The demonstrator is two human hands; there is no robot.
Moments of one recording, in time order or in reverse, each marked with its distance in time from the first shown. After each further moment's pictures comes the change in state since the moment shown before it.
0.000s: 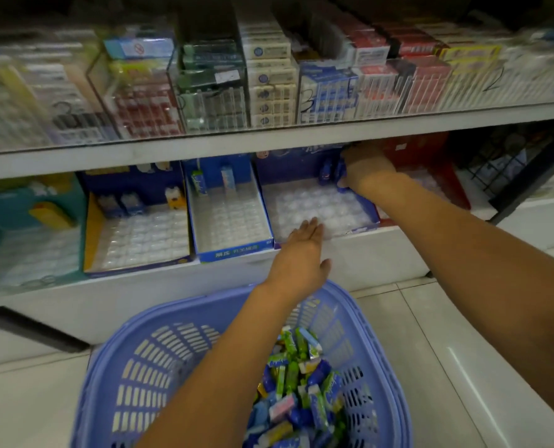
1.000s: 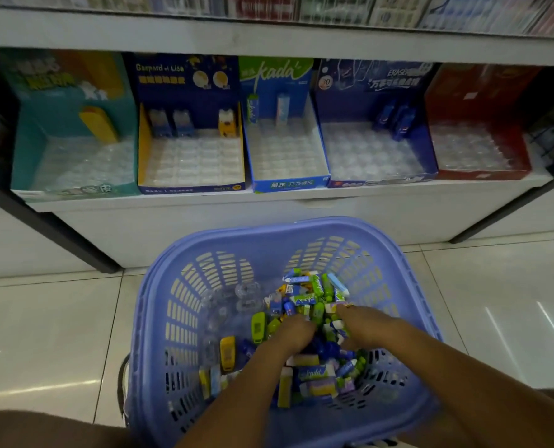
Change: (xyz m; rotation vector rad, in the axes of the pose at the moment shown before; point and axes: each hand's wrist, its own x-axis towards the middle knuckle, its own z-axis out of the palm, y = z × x) left_hand -0.137 -0.085 0.181 -0.589 -0.561 -0.569; right_hand -0.202 -0.065 0.253 0.004 -0.861 -0.269
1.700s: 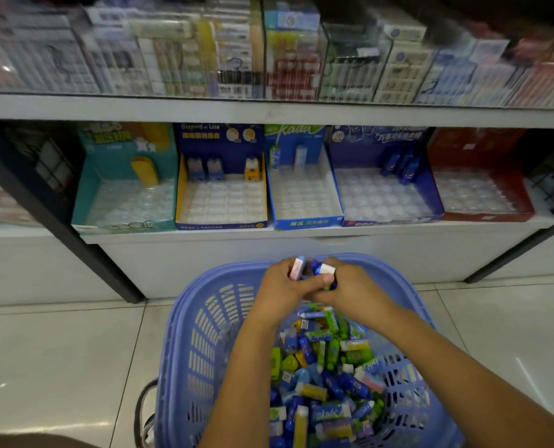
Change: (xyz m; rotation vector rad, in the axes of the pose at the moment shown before) left_hand -0.095 0.059 -0.120 -0.710 0.470 0.553; right_hand -0.068 -0.077 -0.112 0.627 0.709 -0.300
